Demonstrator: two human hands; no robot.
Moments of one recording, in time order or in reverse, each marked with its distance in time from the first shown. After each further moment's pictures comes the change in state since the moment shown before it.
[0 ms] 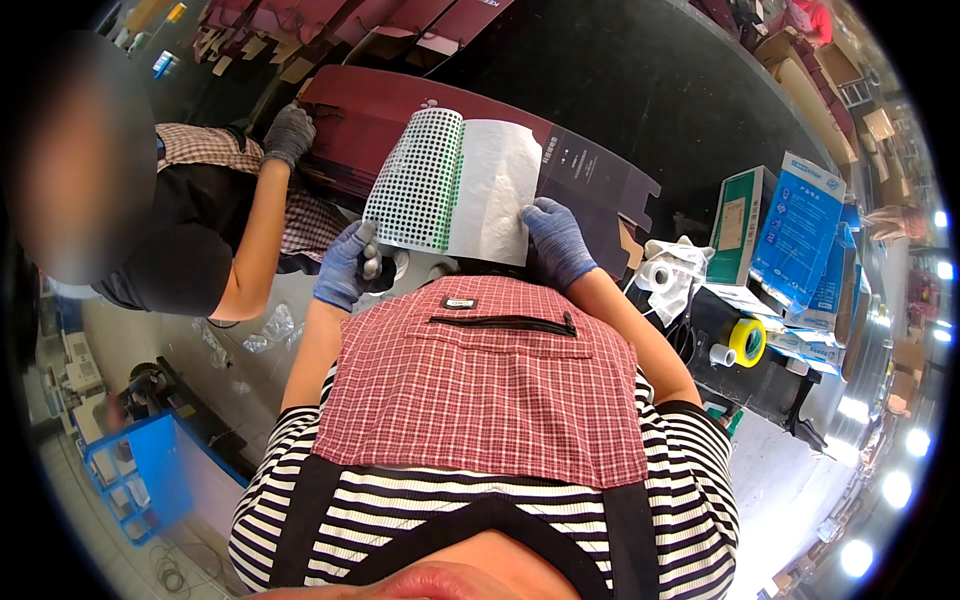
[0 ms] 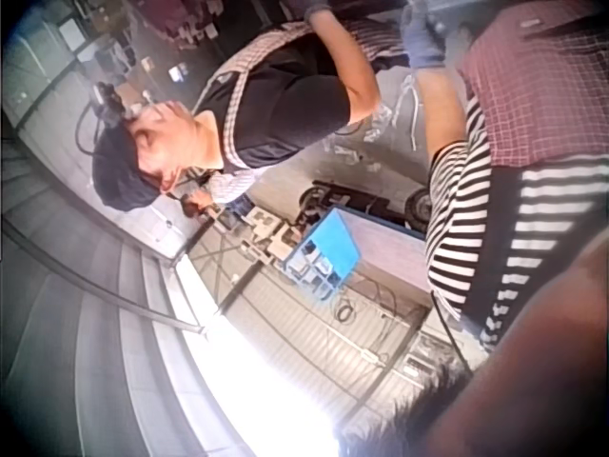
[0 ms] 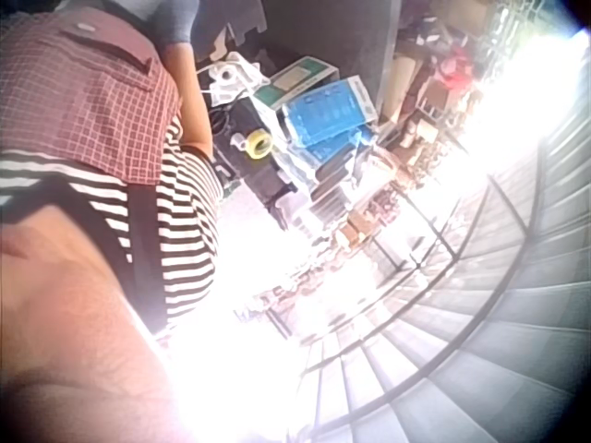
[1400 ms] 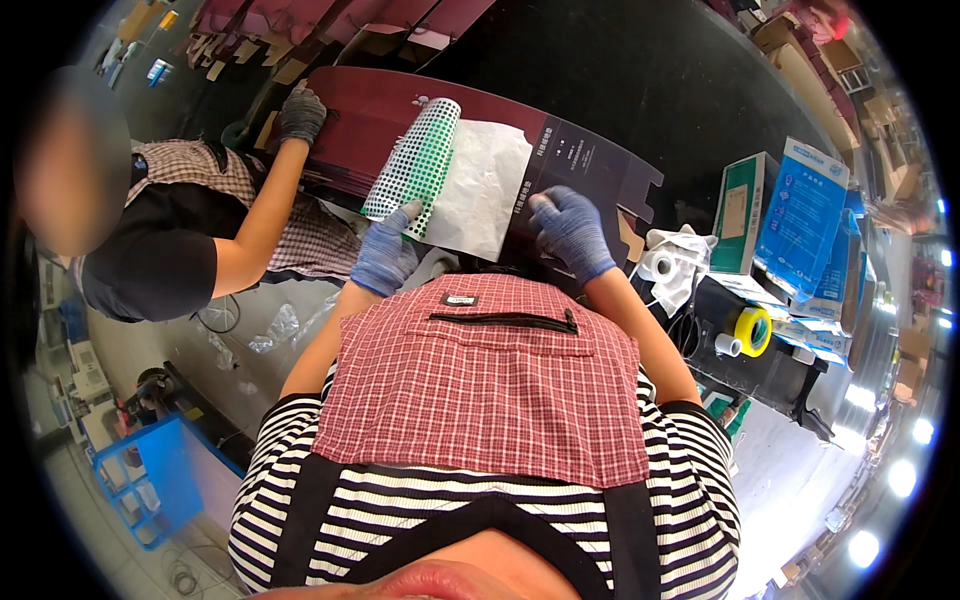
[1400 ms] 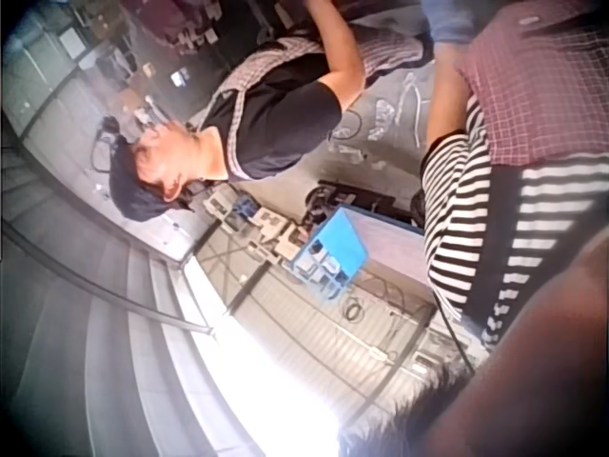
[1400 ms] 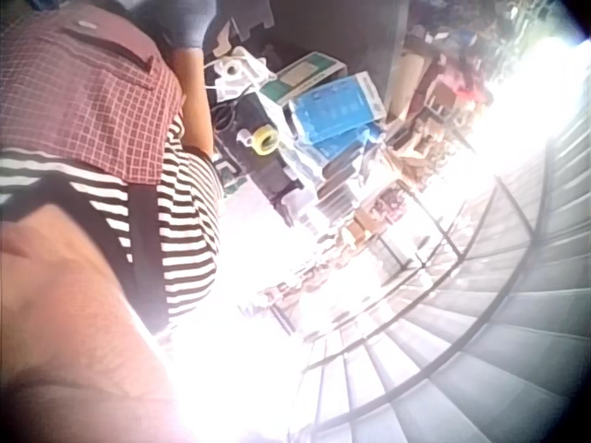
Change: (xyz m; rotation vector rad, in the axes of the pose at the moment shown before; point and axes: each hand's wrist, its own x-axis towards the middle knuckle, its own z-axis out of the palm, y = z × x) left_hand 0.020 -0.015 0.116 -0.246 0.239 -0.106; right_hand 0.008 0.000 -0.040 -0.369 0.007 -0.105
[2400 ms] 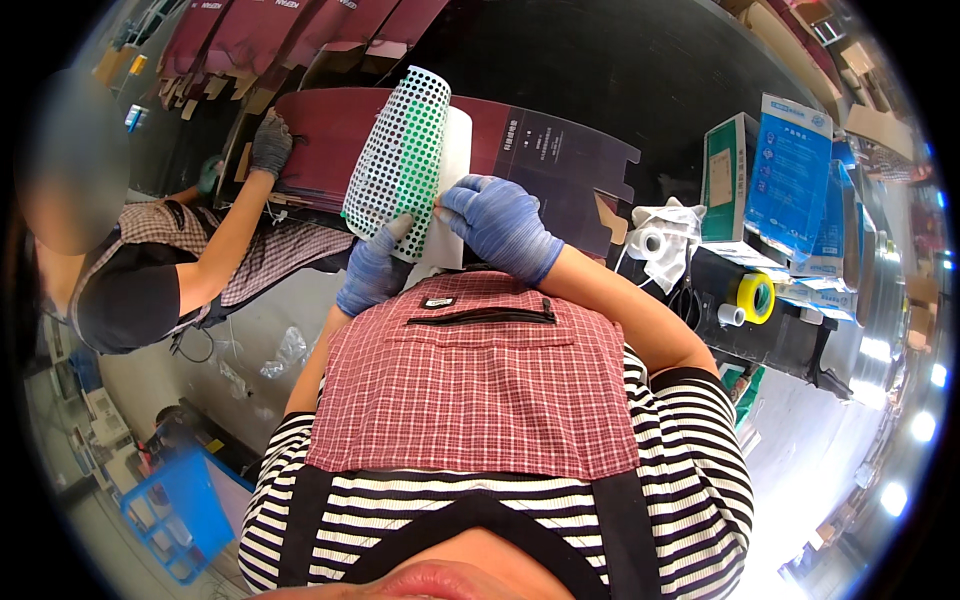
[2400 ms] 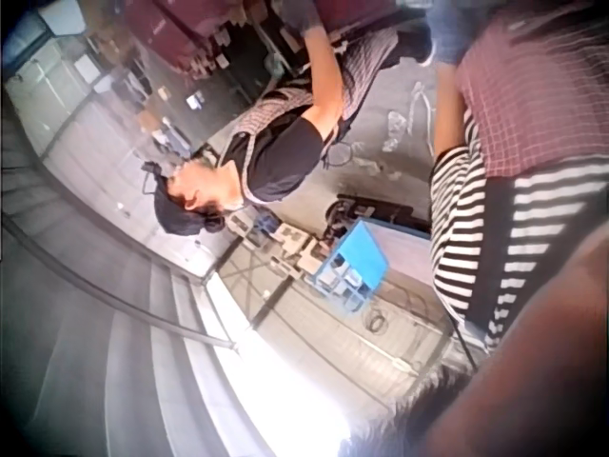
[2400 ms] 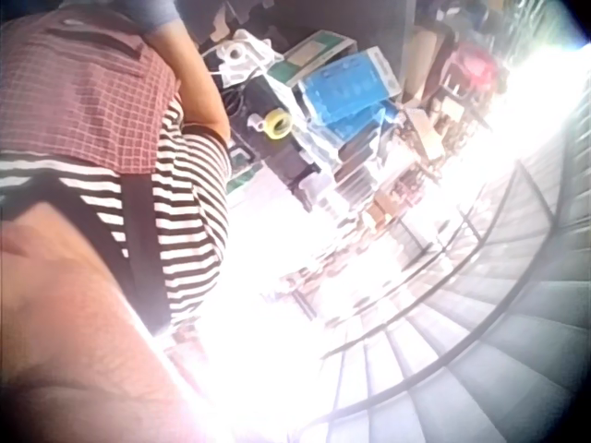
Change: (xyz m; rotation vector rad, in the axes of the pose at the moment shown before) left_hand -0.009 -0.016 0.012 0.693 -0.371 0.438; right_hand -0.025 -0.055 0.037 -0.645 0.084 -0.918
